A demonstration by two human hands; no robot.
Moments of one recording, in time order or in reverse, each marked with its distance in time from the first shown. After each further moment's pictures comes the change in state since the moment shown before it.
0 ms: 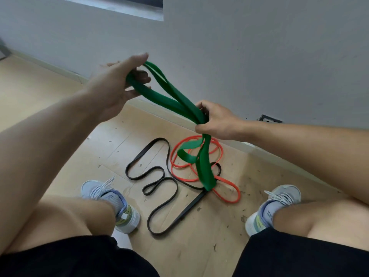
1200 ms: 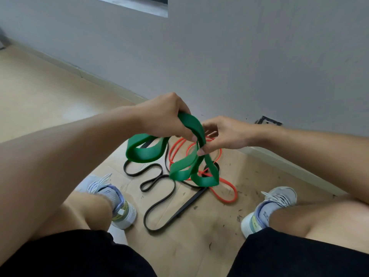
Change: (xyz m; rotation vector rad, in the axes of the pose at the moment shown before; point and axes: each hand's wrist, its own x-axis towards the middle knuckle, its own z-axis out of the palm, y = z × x) left_hand -0.036 -0.023 0.067 1.229 -0.430 0.120; right_hand -0.024 0.007 -0.014 -0.082 -0.378 -0.028
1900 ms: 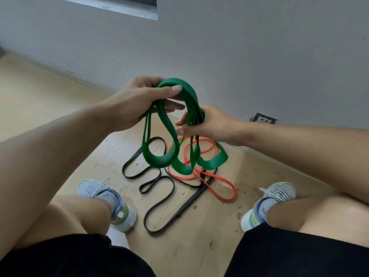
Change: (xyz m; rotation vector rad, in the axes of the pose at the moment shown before) left_hand -0.004 -0.017 -0.015 -0.904 0.075 0.041; right_hand 0.007 -0.021 0.012 0.323 0.270 -0.003
